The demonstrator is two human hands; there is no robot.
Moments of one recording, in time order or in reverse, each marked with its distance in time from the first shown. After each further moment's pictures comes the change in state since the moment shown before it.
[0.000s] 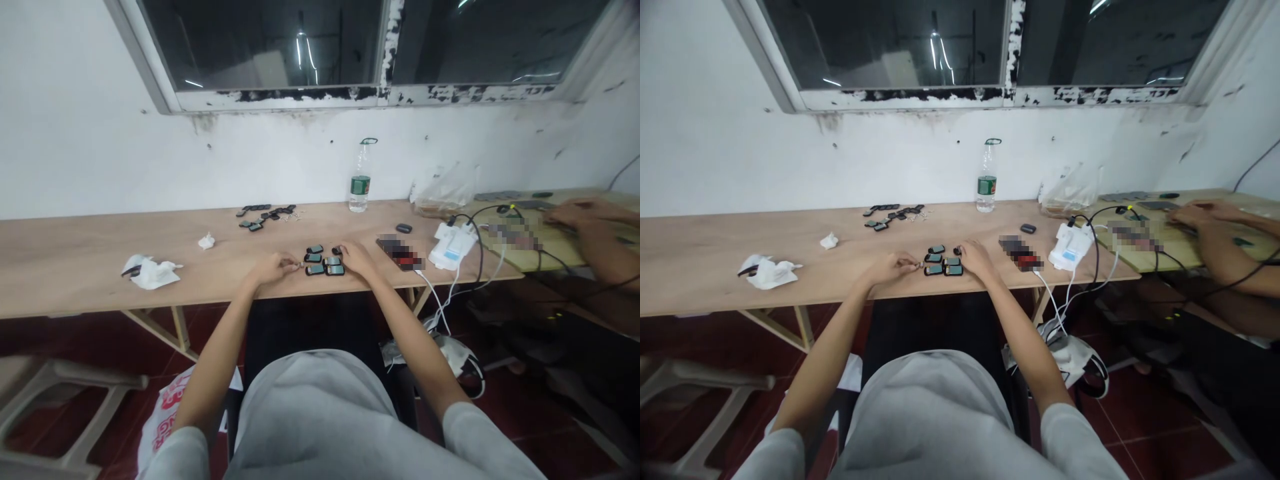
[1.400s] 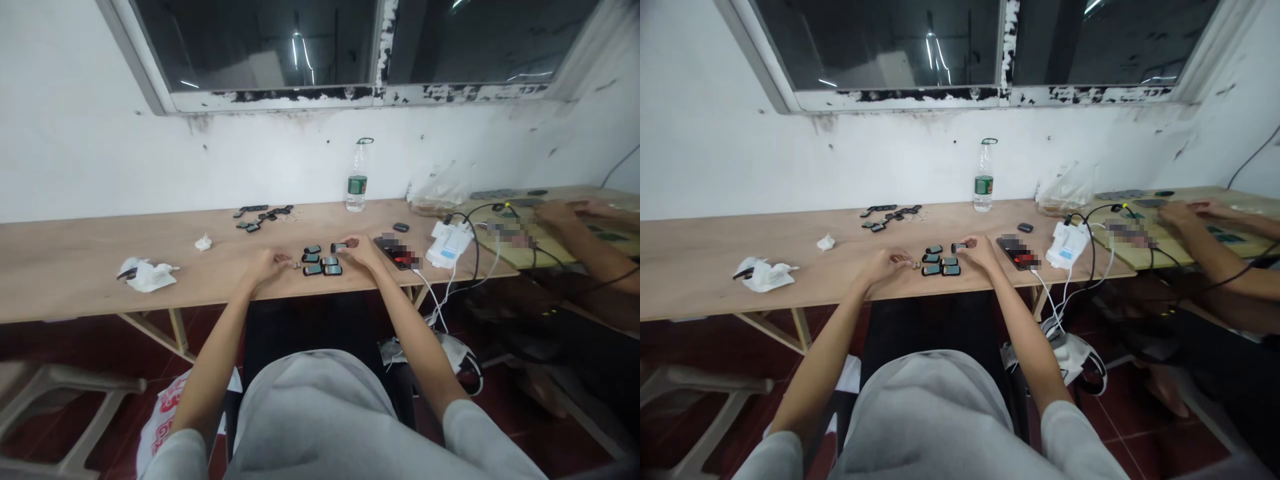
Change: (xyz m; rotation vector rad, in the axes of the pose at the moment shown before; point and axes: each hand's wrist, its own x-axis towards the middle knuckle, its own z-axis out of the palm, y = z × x) left_hand 0.002 0.001 -0.004 0.050 0.173 -0.045; right_hand 0.006 0.024 -0.008 0.603 0.133 0.230
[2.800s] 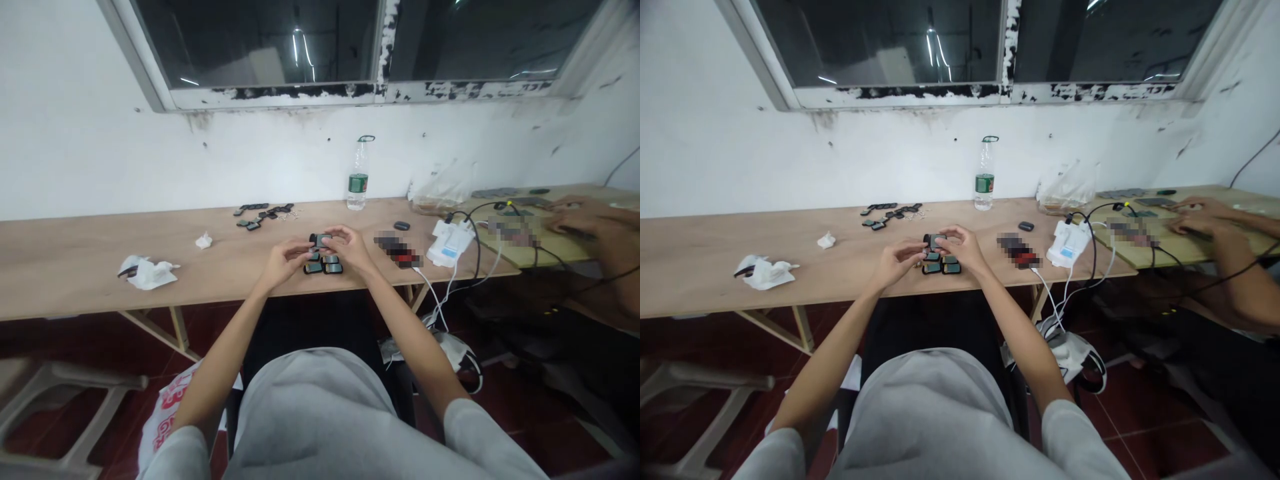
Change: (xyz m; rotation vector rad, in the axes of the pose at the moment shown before) left_hand -0.012 0.076 0.018 -0.528 0.164 0.174; right_hand -0.026 -0.075 0.025 0.670 -0.118 0.032
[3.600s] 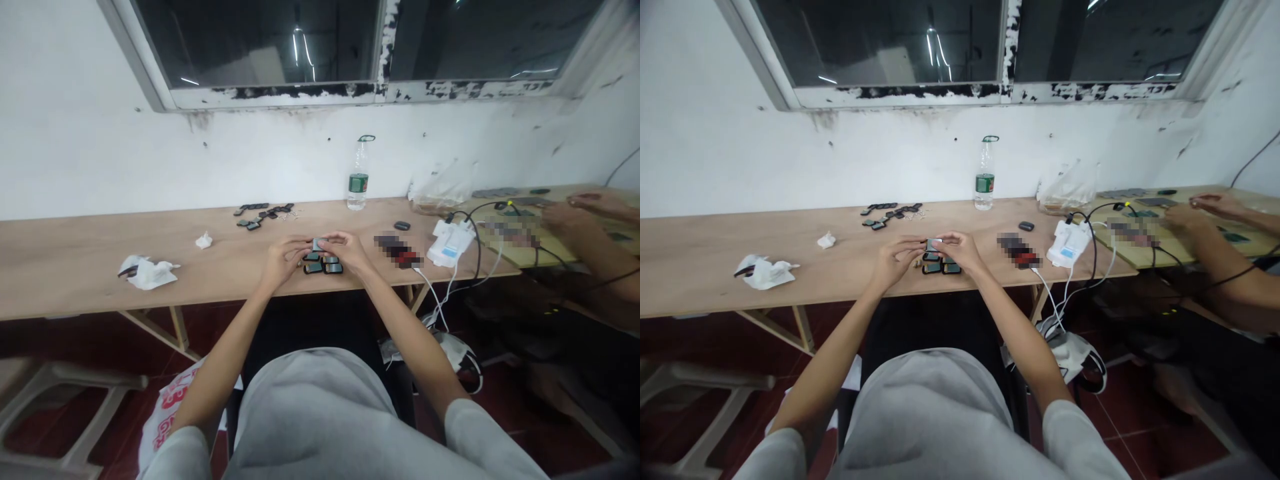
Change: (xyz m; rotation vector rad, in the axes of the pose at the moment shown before) left_hand 0.002 0.014 -0.001 0.280 0.128 0.295; right_hand -0.002 0.001 0.010 0.038 0.047 0.090
